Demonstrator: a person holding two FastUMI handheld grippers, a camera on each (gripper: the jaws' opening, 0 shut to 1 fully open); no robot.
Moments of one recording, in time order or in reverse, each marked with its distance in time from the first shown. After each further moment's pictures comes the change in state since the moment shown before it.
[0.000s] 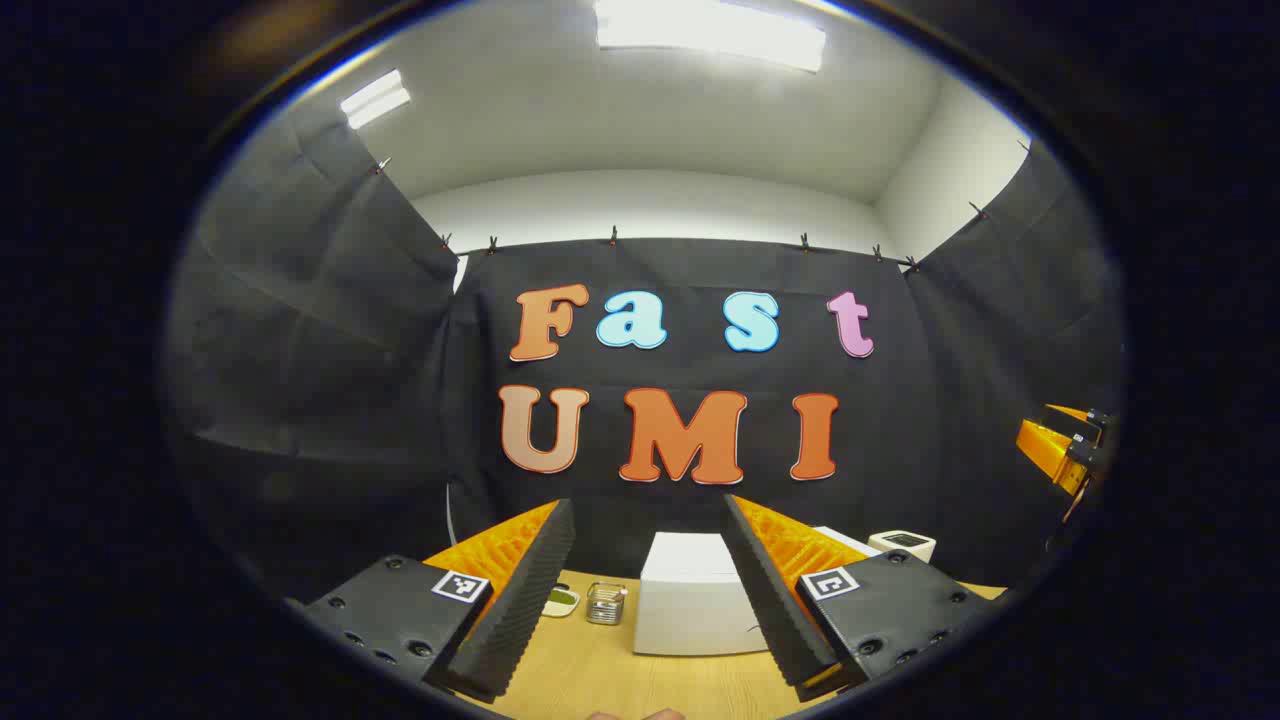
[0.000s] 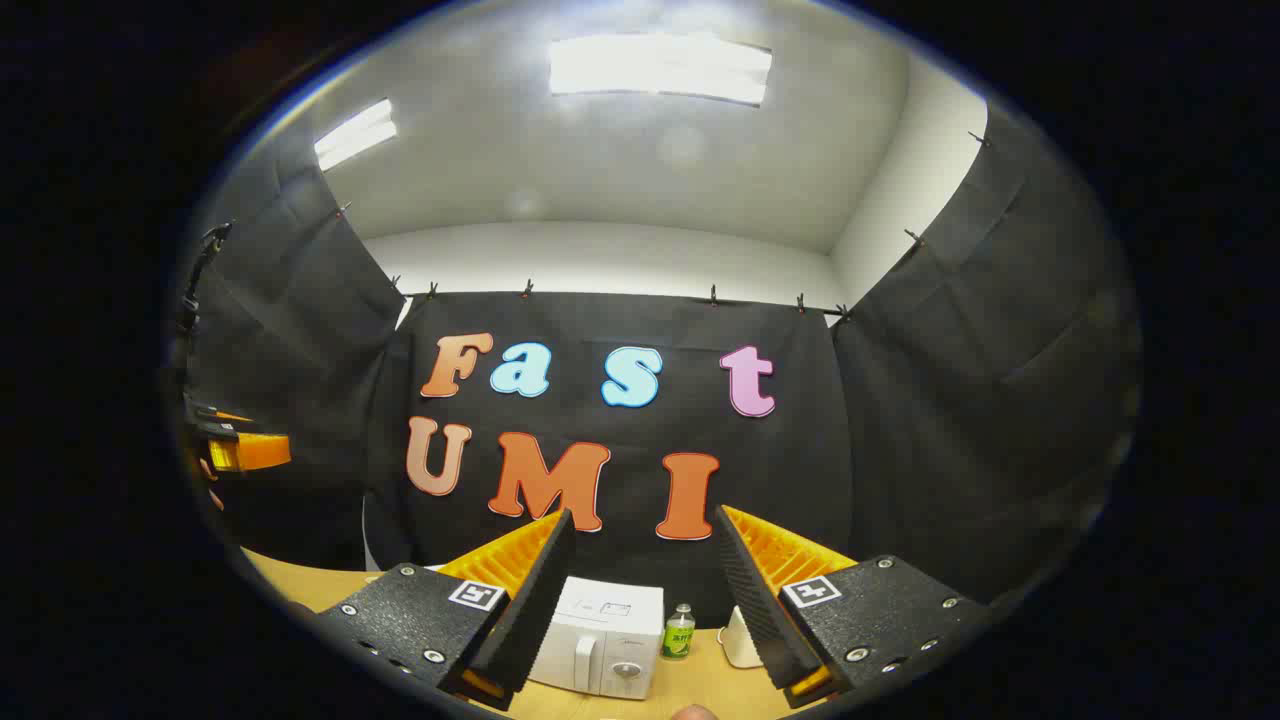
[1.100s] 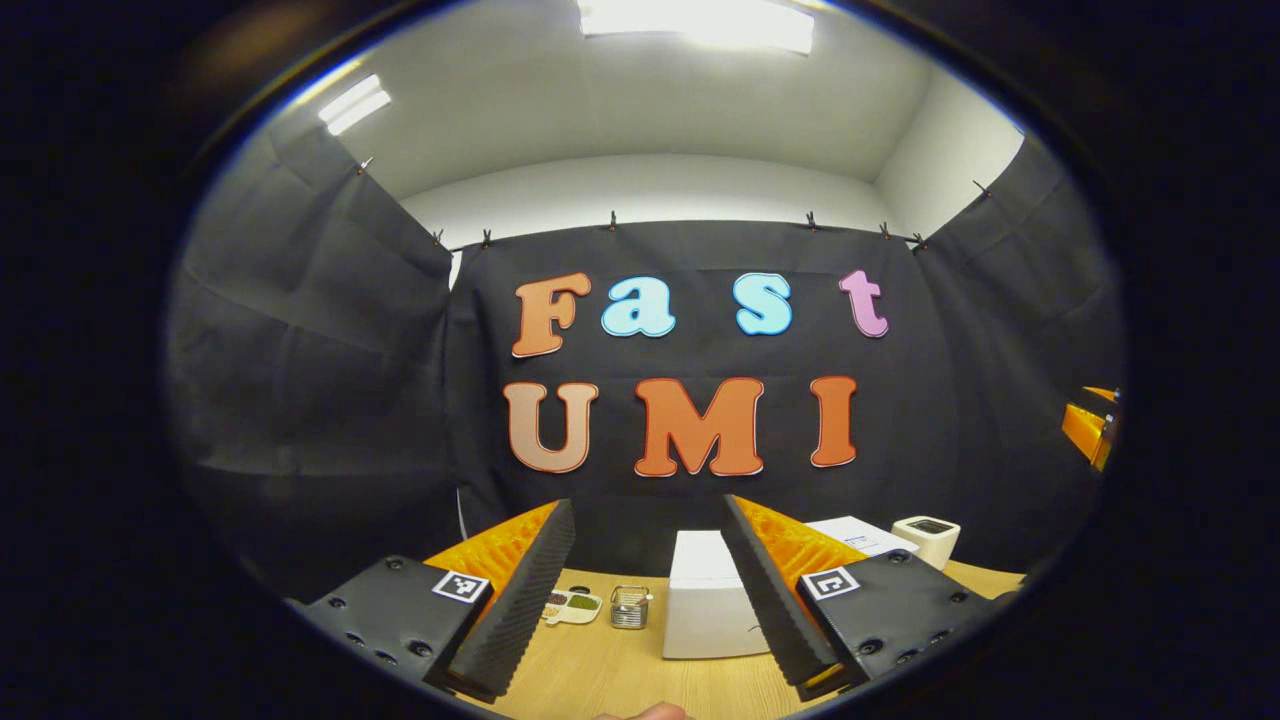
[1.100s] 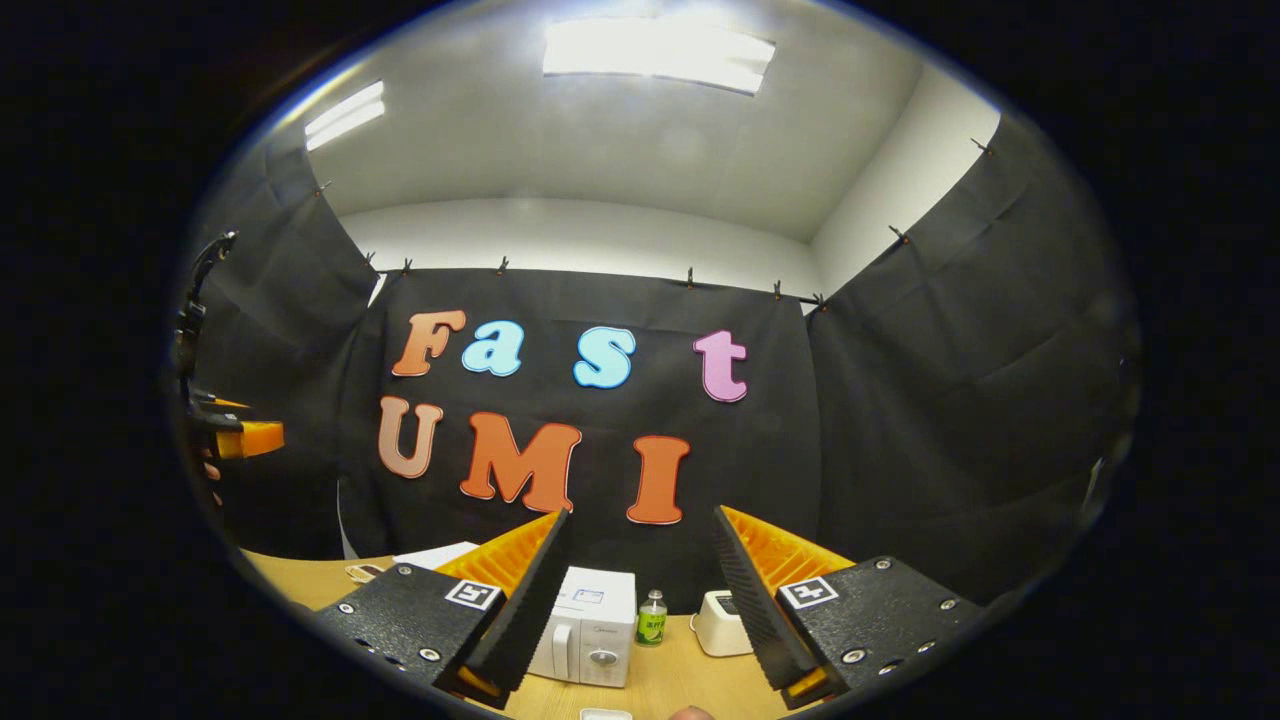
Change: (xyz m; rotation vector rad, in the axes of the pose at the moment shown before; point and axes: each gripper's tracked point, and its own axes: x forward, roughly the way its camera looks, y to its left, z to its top) left arm 0.041 0.005 -0.002 0.039 0.052 -0.007; right arm 0.003 -0.034 0.011 -0.040 0.079 -0.096
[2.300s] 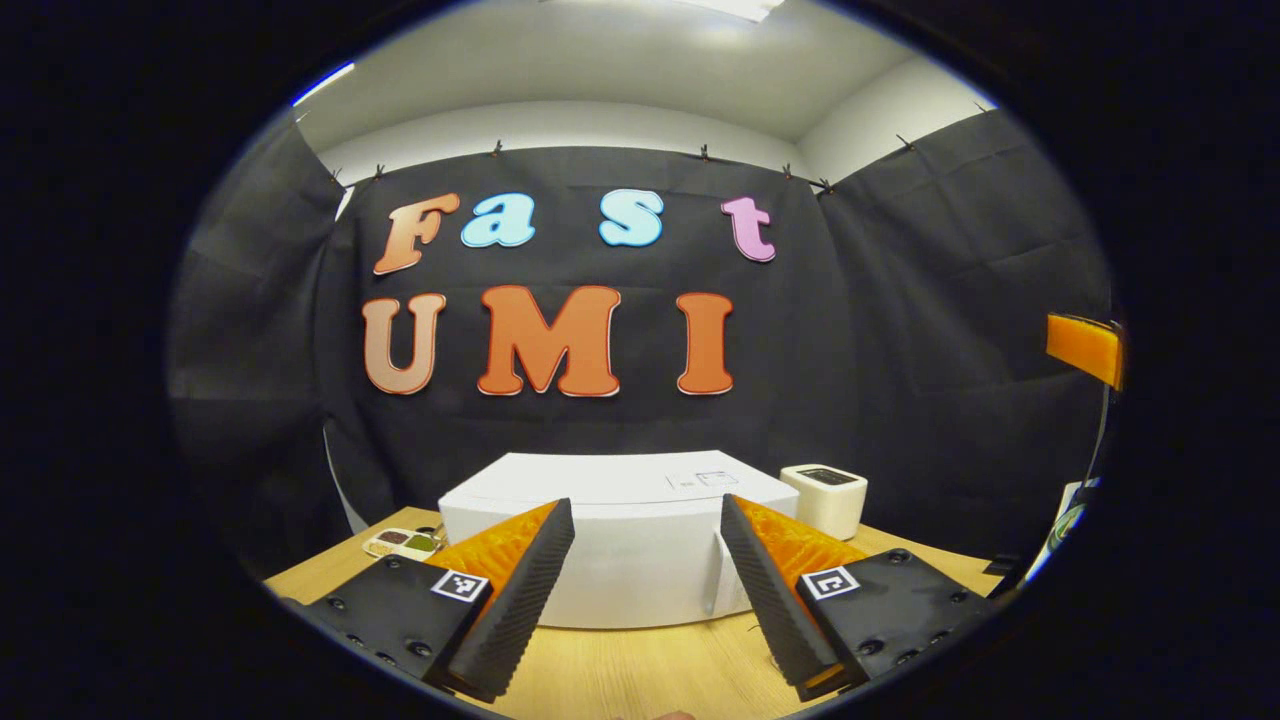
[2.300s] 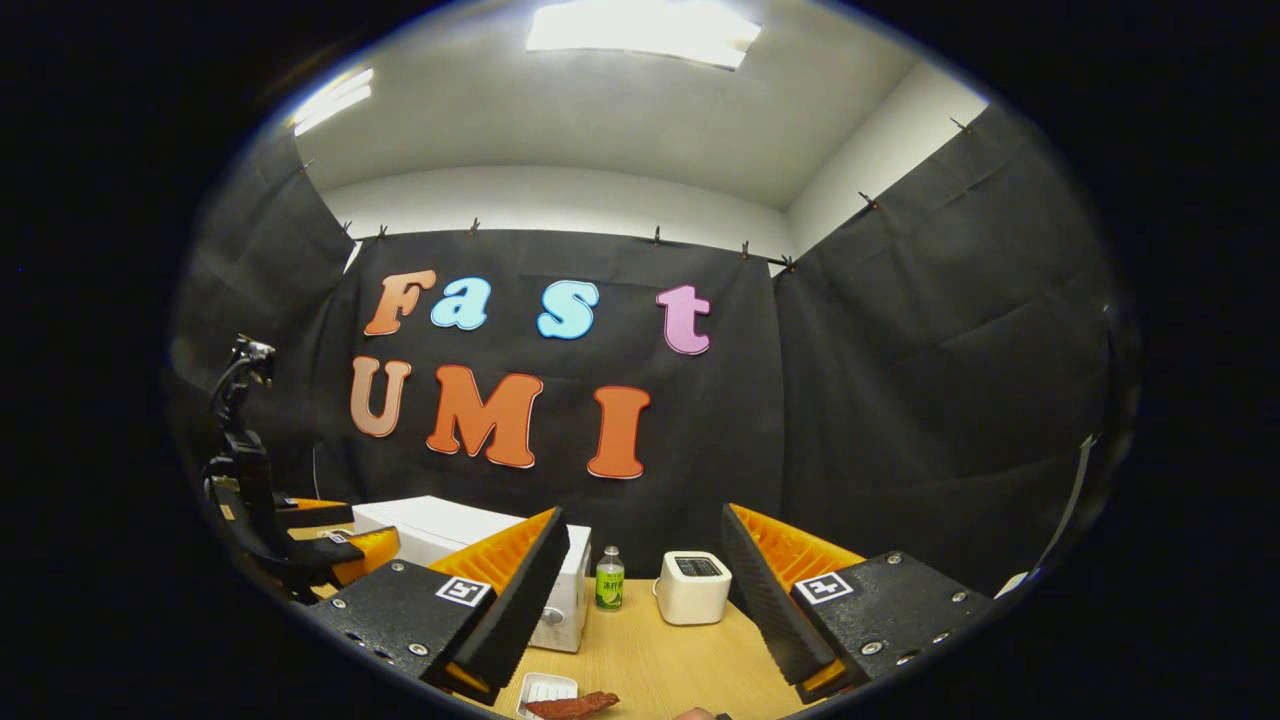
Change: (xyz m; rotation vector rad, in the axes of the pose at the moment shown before) left arm 0.029 -0.242 -0.174 -0.031 0.177 -0.293; right arm -0.026 -0.067 -0.068 0.003 0.118 -0.048
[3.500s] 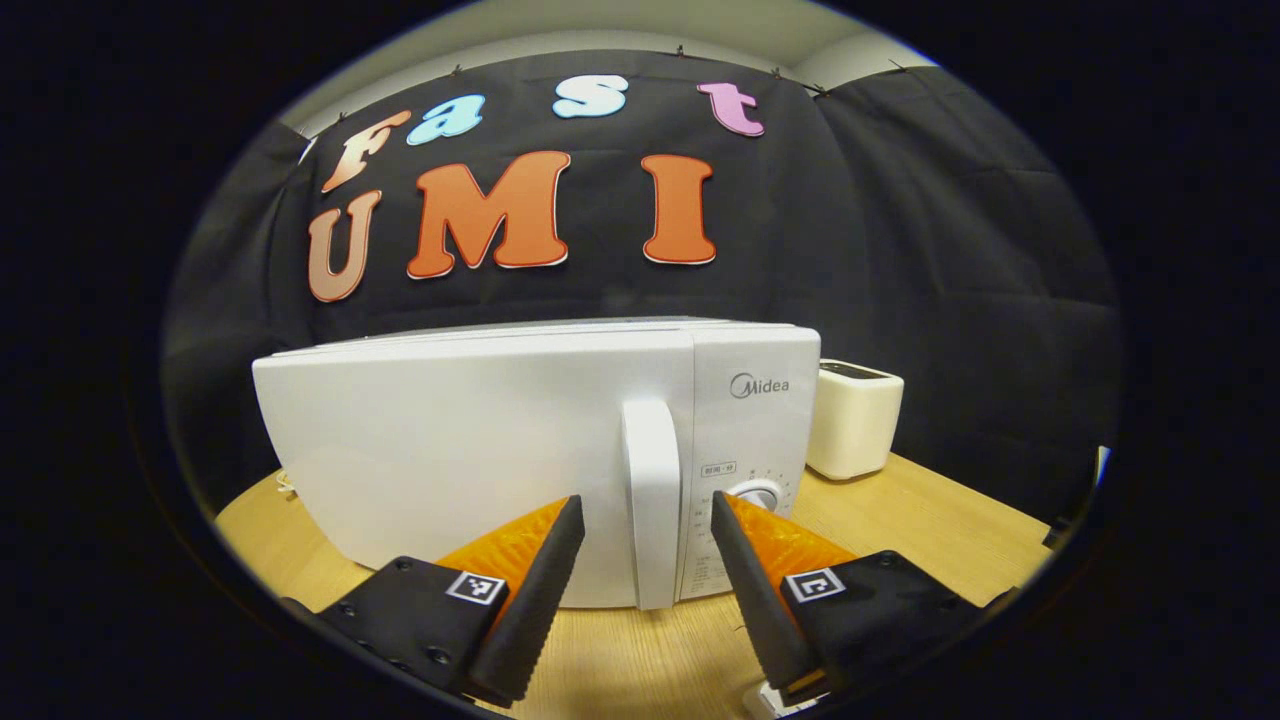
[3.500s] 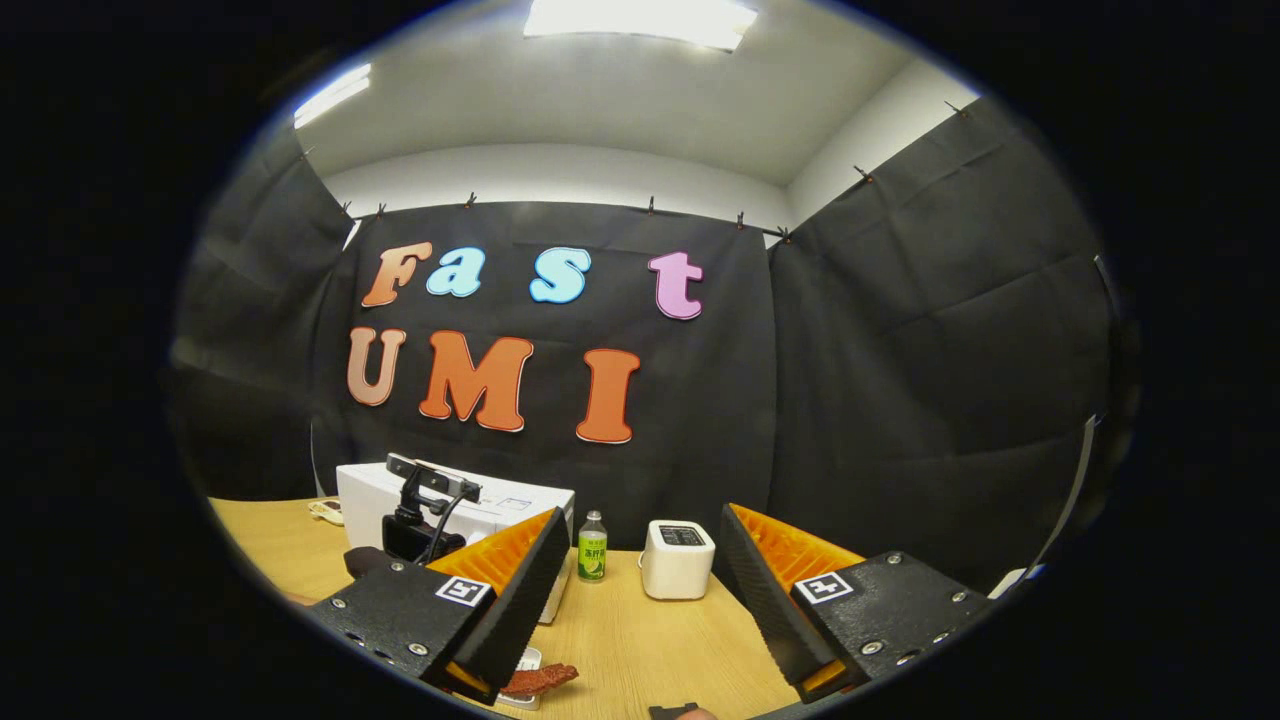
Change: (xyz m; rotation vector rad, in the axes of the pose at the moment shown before) left arm 0.139 -0.063 -0.167 -0.009 0.251 0.045; right arm -0.006 -0.027 -0.049 -0.016 0.076 0.010
